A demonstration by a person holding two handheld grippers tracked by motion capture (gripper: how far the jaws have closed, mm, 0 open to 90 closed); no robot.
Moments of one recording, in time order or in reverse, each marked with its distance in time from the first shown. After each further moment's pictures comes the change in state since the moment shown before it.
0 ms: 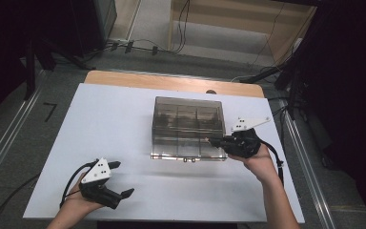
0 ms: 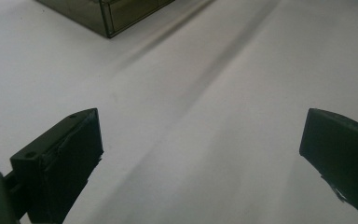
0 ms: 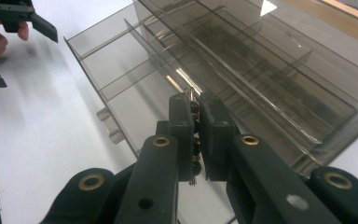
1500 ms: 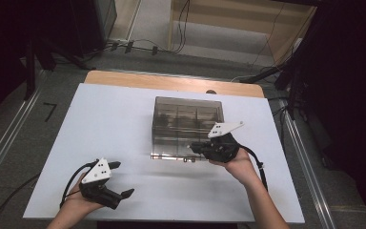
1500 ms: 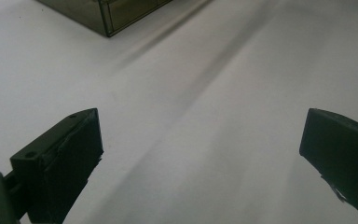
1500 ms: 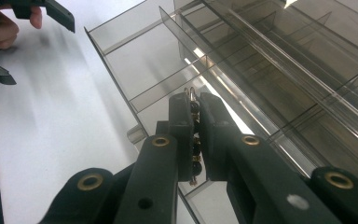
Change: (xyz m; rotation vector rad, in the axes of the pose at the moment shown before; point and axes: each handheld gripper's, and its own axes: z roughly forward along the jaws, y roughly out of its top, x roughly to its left) left arm 0.000 0.000 0.000 0.003 -0.002 0.004; right arm 0.028 0.007 0.046 0.047 0.055 -0.039
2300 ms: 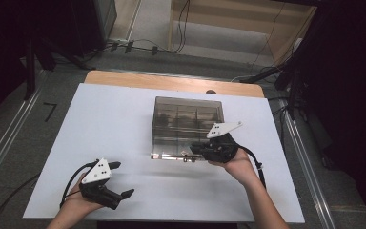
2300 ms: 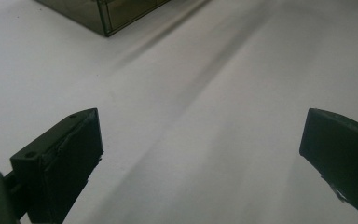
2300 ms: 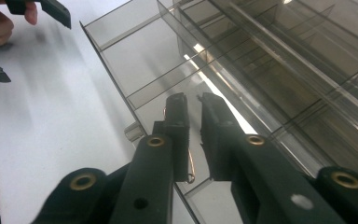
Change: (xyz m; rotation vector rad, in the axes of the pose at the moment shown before) left arm 0.000 0.000 0.000 0.002 -0.003 0.003; right arm 0.000 -0.001 0.003 0.013 -0.006 0.003
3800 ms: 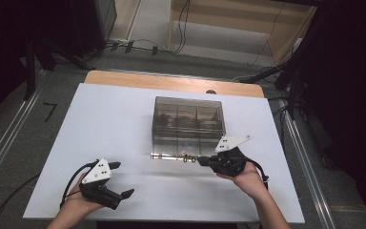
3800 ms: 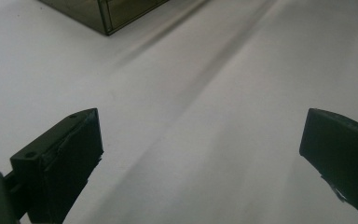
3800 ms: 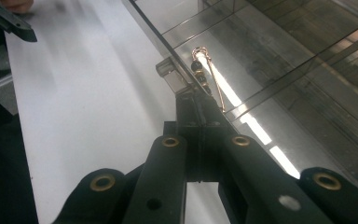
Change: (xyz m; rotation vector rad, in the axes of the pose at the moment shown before) left arm 0.000 -0.001 0.001 -0.001 0.002 -0.006; right arm 0.013 -0.034 -0.014 0.023 0.035 -0.008
